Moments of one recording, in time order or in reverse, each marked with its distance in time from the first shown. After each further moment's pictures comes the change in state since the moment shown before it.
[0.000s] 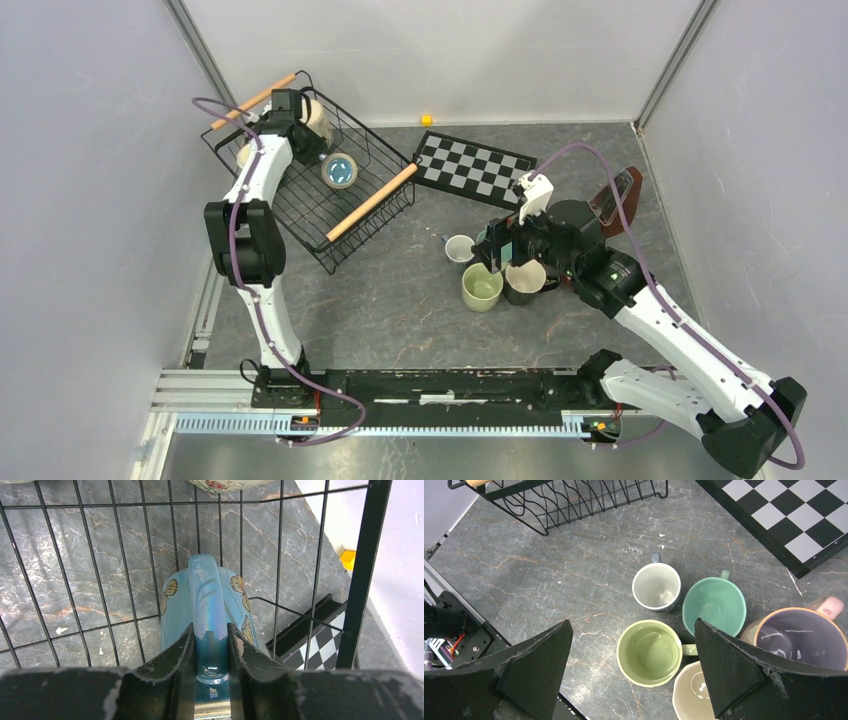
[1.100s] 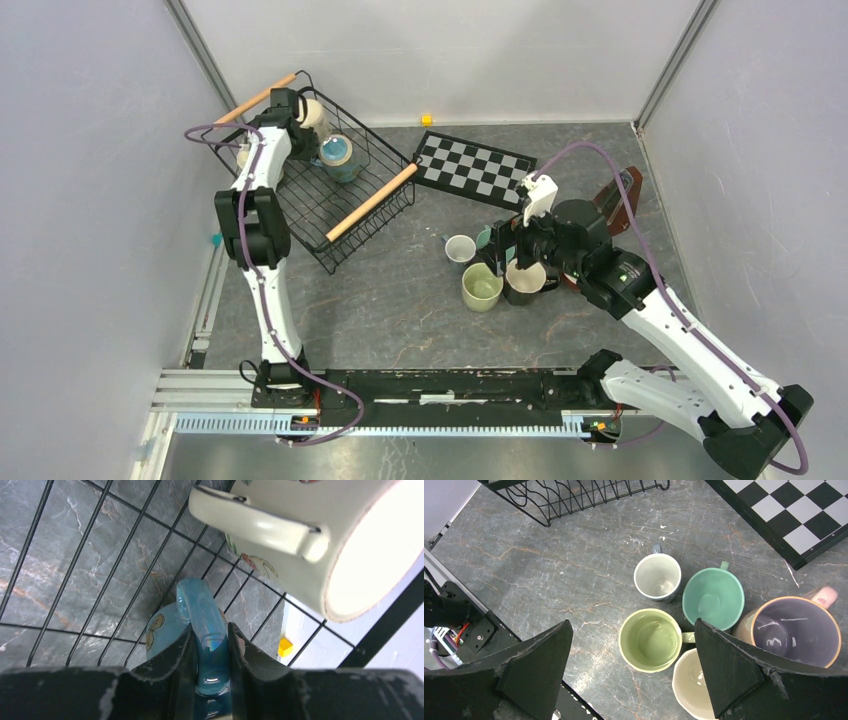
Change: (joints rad) left arm 0.040 0.221 0.238 -0.138 -0.085 -0.581; right arm 0.000 -0.019 0.043 -0.090 -0.018 -0.010
